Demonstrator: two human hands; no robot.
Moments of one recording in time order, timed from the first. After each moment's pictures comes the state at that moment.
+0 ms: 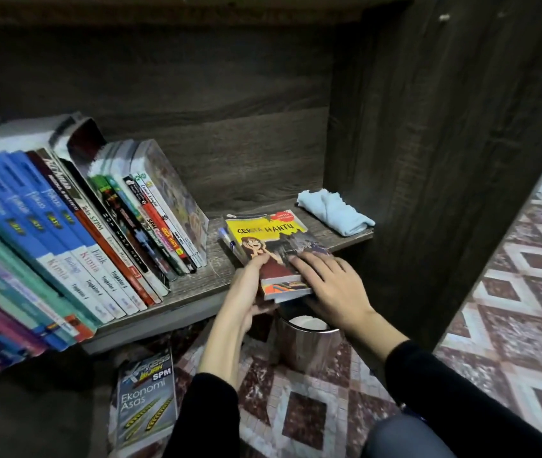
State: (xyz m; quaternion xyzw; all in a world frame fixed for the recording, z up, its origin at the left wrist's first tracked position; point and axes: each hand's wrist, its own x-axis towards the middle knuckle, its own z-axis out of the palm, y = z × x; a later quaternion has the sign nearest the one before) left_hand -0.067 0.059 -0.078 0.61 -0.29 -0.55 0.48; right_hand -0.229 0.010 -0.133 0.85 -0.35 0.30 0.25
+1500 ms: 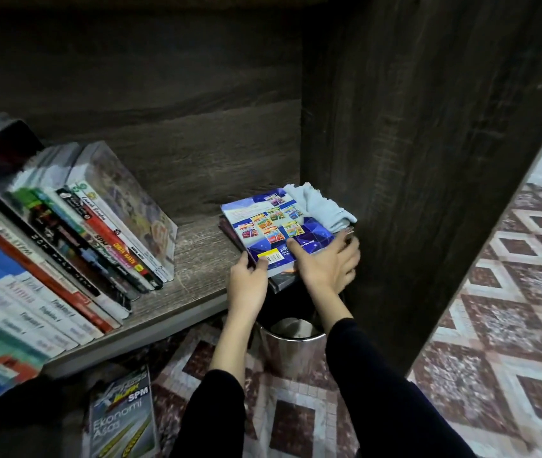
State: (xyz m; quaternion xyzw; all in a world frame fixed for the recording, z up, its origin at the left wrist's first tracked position) left_hand -0.099 -0.002 -0.111 0.66 -0.42 -0.36 0.51; right_hand -0.206 -0.034 -0.107 0.43 -0.77 0.41 -0.24
